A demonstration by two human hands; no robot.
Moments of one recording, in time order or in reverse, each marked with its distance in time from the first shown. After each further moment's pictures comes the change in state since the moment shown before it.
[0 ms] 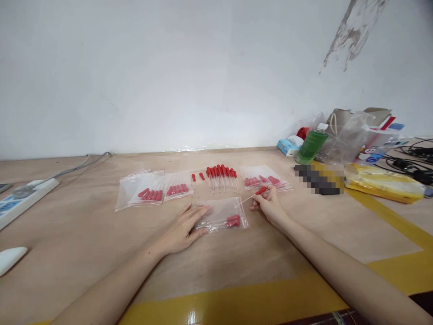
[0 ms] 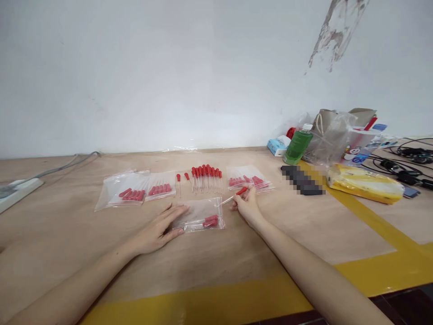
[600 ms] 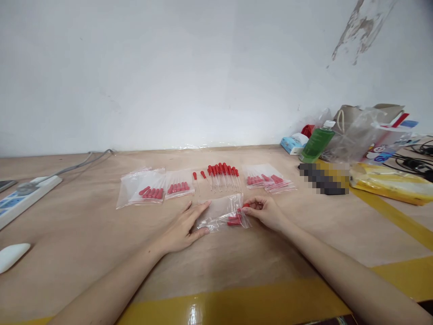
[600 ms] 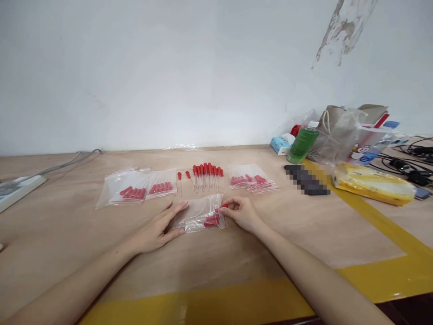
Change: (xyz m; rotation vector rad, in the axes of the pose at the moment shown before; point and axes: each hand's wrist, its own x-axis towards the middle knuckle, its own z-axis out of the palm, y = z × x) left_hand 0.001 0.001 0.000 -0.001 0.007 -0.029; right_hand -0.014 -0.005 -0.003 -0.502 -0.352 -0.110
